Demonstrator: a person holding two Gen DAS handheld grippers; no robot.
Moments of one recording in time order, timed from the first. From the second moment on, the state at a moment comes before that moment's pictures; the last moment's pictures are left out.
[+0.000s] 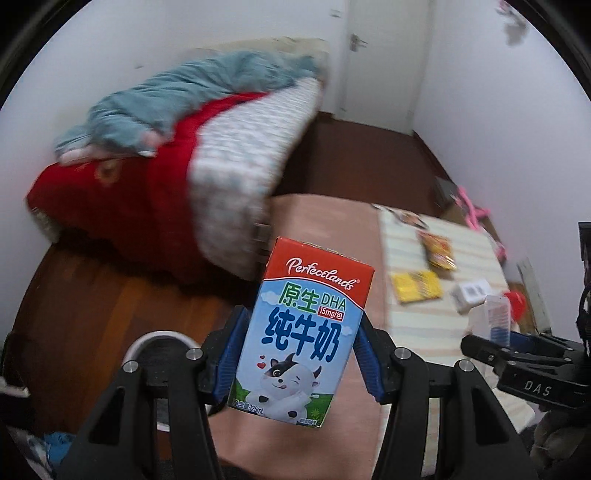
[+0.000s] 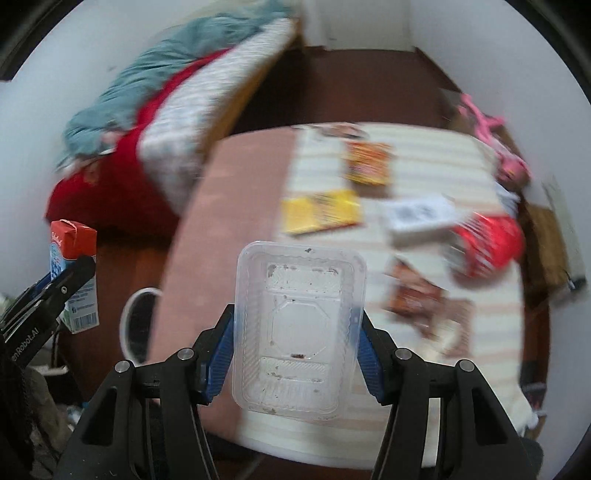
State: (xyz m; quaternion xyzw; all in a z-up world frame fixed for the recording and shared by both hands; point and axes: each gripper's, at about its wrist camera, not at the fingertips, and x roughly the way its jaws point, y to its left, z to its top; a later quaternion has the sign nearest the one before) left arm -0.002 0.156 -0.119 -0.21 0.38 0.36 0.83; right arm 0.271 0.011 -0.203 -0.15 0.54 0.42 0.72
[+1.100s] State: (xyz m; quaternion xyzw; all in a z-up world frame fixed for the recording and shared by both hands) left arm -0.260 0.385 -0.378 -0.56 0.41 0.44 0.57; right arm -0.027 0.369 -0.453 -0.37 0.61 0.52 0.46
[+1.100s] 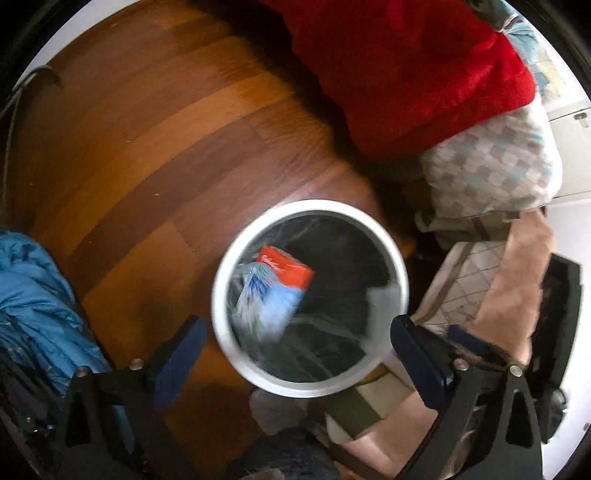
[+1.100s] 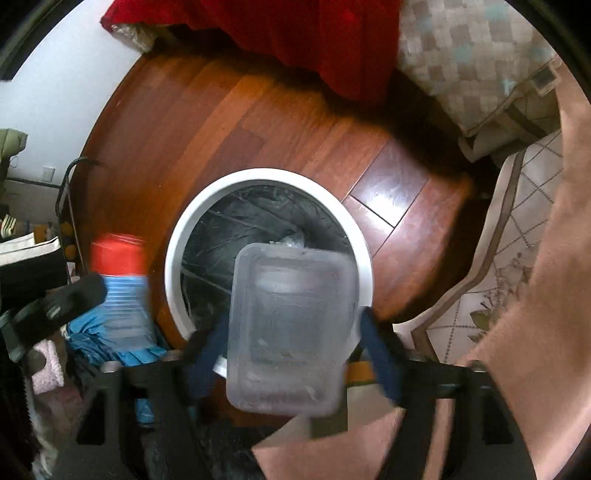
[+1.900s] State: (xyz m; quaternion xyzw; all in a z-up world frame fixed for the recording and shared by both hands) left arm -0.247 0.324 -0.325 -0.40 0.45 0.52 0.60; right arm -0.018 0.325 -0.403 -0.43 0.52 0.51 0.53
